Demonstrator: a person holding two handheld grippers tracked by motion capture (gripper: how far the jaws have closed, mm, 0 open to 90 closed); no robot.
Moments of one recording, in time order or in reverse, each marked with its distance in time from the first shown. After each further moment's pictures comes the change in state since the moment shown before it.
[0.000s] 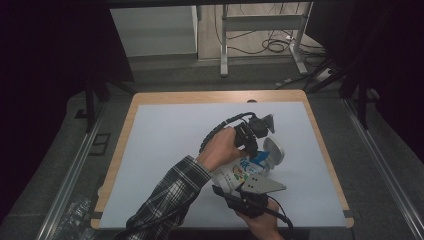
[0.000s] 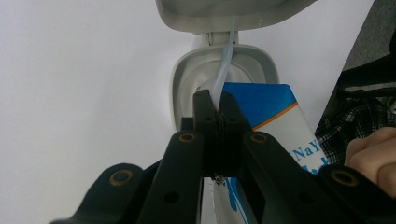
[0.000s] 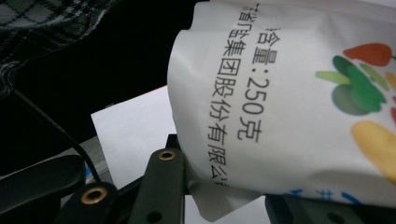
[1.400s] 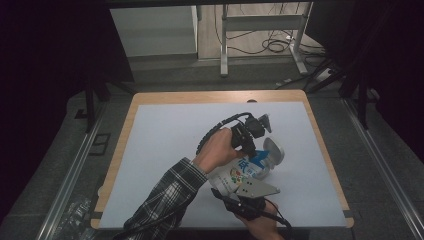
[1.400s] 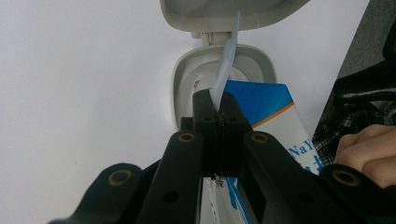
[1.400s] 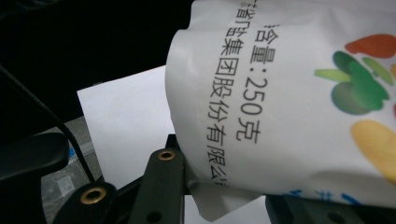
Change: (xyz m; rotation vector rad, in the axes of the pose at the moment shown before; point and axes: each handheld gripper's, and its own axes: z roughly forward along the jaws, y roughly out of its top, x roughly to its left) left arm 0.001 -0.010 -0.003 -0.058 -0.010 -0.003; right arm 0.004 -0.009 0.006 0.060 -0.032 -0.076
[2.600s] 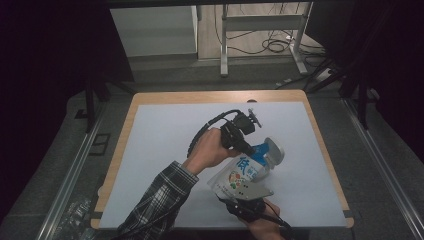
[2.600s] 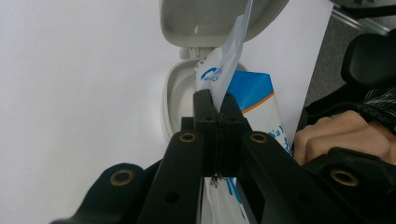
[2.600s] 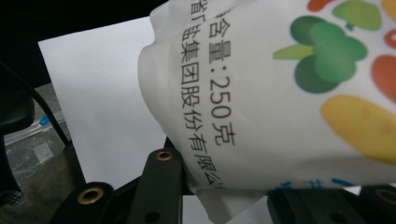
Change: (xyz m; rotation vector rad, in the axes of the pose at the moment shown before) left arm 0.007 -0.027 -0.020 -0.172 -0.071 0.000; right arm -0.004 -0.023 0.008 0.138 -0.071 -0.029
